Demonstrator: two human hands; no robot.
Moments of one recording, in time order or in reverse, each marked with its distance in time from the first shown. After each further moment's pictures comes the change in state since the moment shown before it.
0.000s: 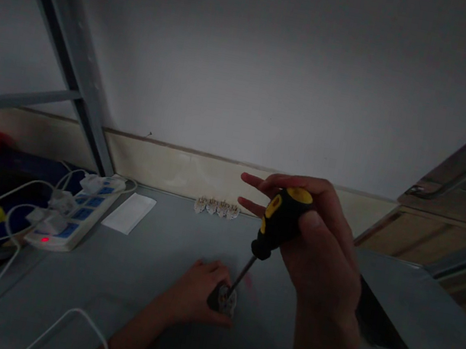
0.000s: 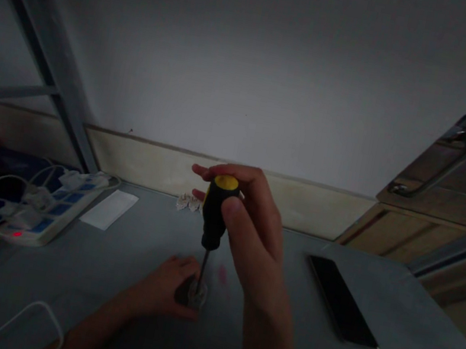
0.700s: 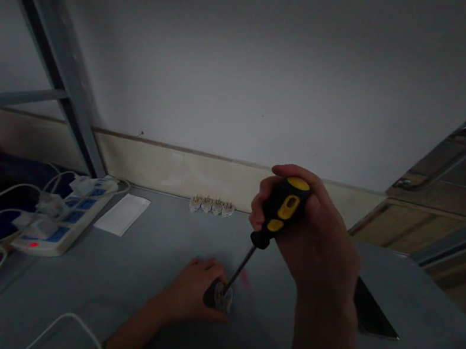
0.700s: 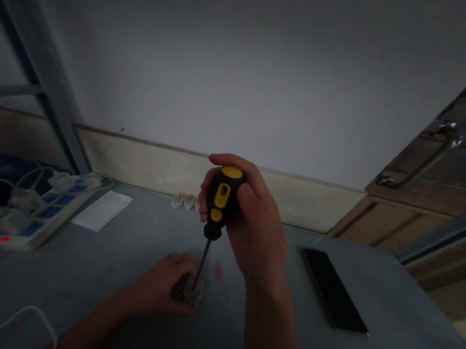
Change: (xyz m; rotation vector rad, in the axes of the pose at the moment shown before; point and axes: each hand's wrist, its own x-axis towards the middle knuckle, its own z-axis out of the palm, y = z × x) left_hand 0.002 -0.001 0.001 -0.003 -0.016 -0.011; right_hand 0.006 -0.002 -0.009 0.054 0.011 0.116
